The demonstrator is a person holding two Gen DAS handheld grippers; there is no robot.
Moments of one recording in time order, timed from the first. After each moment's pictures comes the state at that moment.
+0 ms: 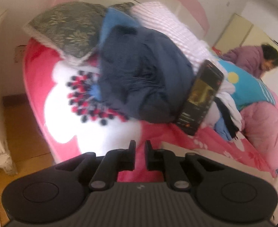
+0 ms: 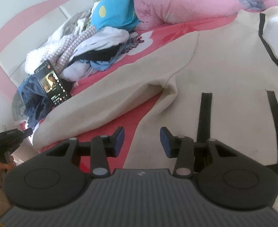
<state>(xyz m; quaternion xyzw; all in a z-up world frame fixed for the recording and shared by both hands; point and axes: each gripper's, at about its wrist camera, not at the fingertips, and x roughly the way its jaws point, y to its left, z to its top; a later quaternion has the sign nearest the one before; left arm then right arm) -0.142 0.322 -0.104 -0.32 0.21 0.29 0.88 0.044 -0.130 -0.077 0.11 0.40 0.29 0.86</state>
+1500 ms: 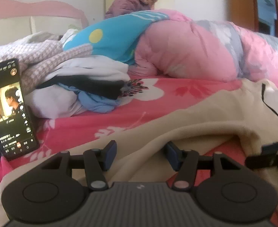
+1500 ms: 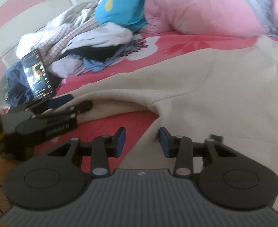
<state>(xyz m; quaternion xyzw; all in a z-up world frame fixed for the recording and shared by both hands) 0.052 0.119 -0.108 0.00 0.26 0.07 0.96 0.099 -0.084 -0.091 0.02 0.38 0.31 0.87</state>
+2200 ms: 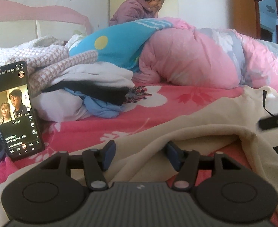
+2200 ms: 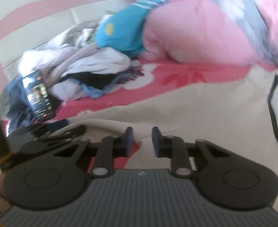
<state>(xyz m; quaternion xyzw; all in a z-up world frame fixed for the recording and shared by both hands) 0.041 0.118 -0.106 0.00 0.24 0.08 0.97 0.124 -0.107 -0.060 0.04 0.34 0.30 0.89</state>
